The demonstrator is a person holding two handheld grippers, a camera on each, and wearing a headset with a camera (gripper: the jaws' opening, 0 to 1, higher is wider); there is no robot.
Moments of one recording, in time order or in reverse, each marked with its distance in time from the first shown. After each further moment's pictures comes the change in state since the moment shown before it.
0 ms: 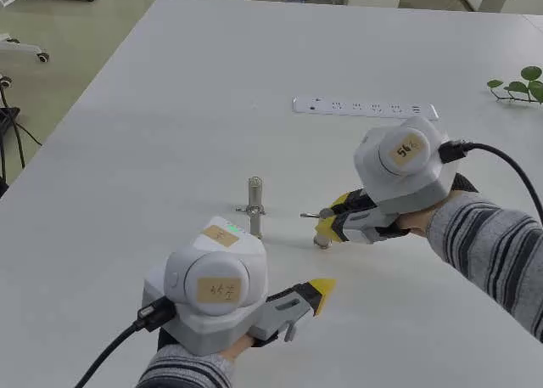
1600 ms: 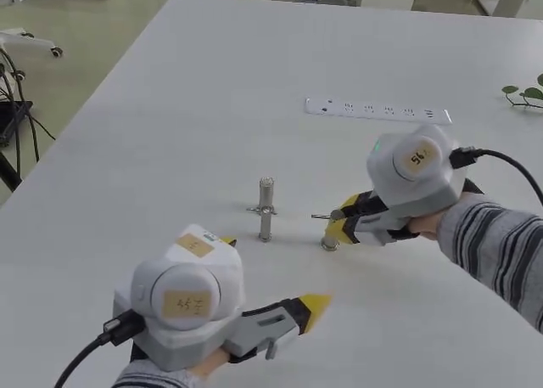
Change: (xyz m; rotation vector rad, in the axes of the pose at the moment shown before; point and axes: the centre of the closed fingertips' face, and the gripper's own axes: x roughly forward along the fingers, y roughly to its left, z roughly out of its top) left arm -0.020 0.016 -0.011 -0.025 0.006 0.019; right arm 0.004 0.001 -0.004 -0.086 -0.005 0.018
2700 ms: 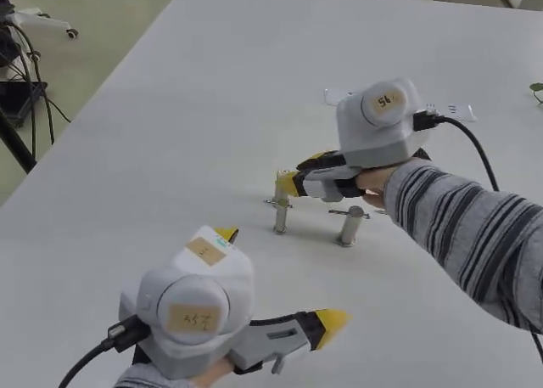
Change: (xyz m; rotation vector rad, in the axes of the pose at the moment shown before) left arm -0.005 0.001 -0.004 0.042 -0.017 -0.021; right arm 0.060 -0.024 0.084 0.275 -0.194 0.020
